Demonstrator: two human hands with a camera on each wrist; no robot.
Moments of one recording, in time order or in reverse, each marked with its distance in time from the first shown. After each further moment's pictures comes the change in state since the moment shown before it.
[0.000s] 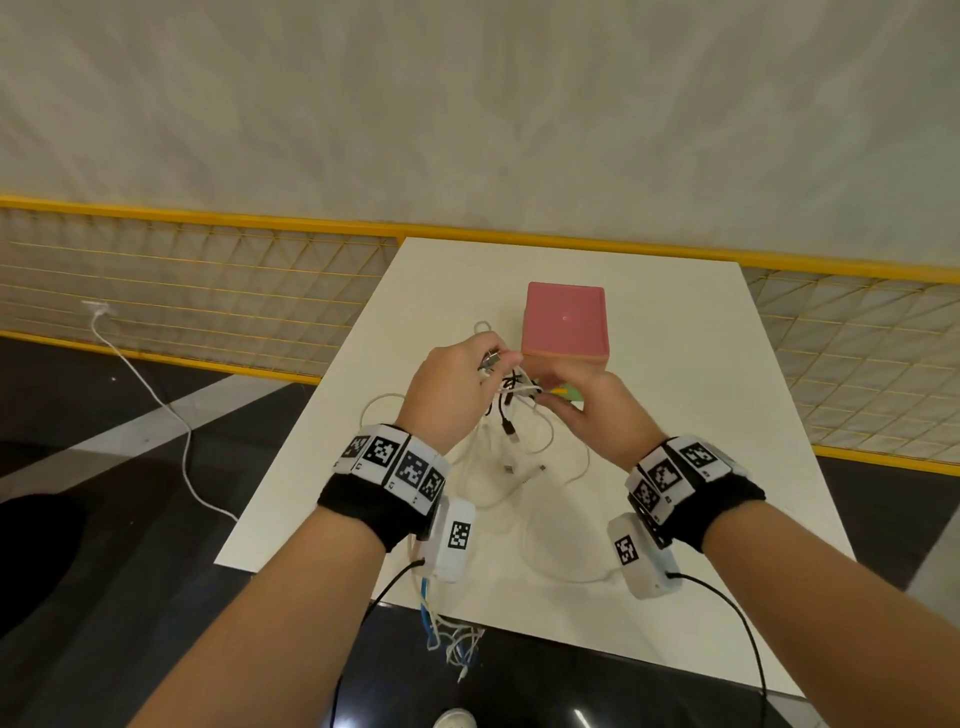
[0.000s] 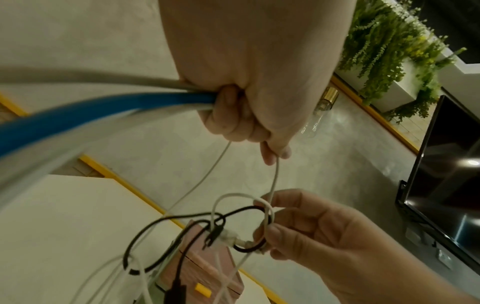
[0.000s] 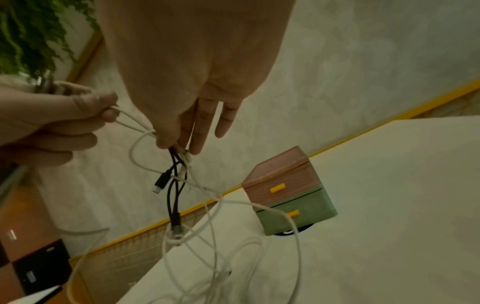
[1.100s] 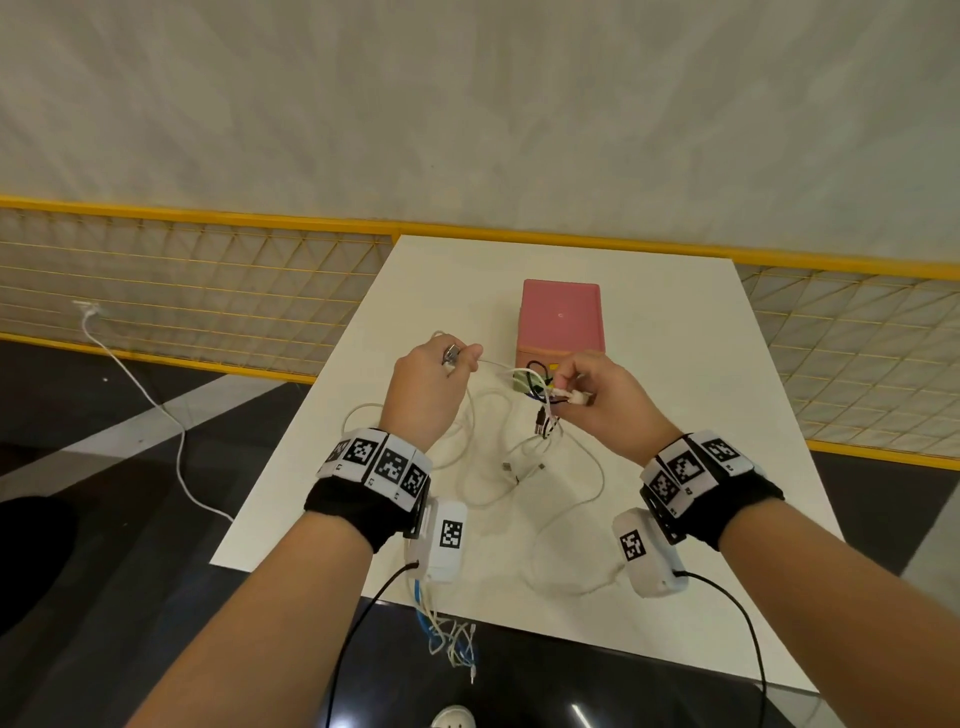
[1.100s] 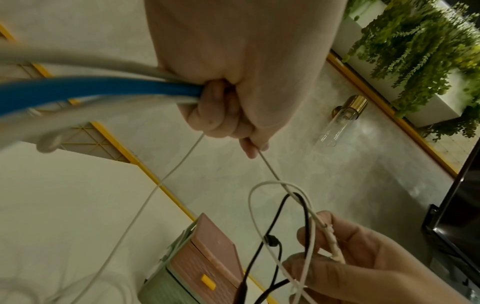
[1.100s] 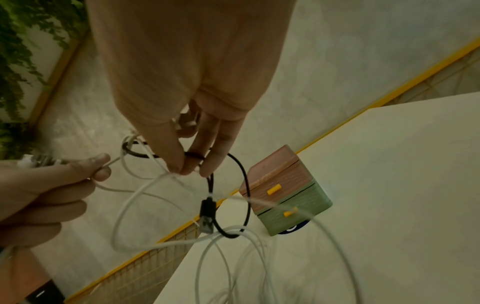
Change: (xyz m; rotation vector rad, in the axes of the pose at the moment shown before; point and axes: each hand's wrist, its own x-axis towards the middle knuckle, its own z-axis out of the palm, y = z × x) left_hand 0.001 -0.016 -0.002 -0.077 0.083 -0.239; right_hand -0.006 0.003 -0.009 0.163 0.004 0.280
